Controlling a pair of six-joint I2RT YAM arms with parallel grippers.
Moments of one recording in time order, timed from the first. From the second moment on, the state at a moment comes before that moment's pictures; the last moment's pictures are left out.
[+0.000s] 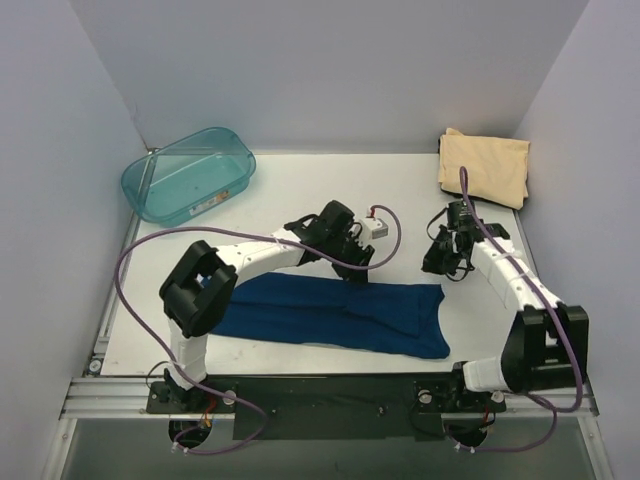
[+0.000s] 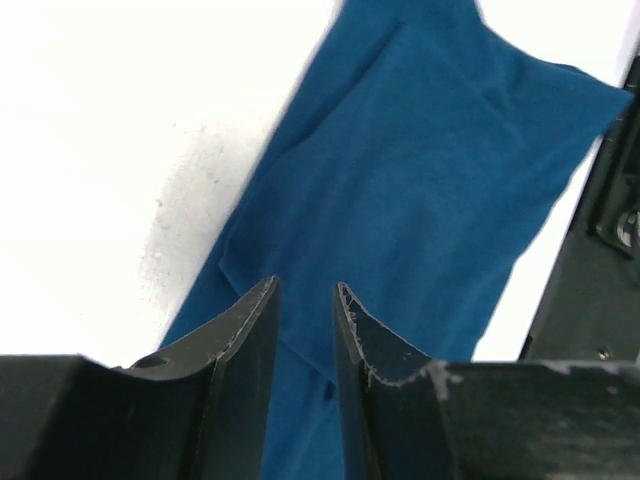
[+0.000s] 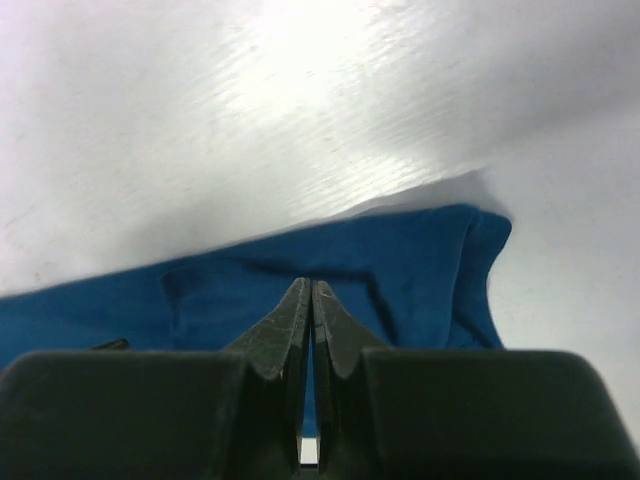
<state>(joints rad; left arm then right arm) -0.82 1.97 1.40 -0.30 0.49 -0.03 0.07 1.42 0.91 -0.68 -0.07 0.64</state>
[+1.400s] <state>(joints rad) -0.51 1.70 1.35 -0.55 0.42 0.30 0.03 0.99 0.62 -0.90 -0.09 0.73</state>
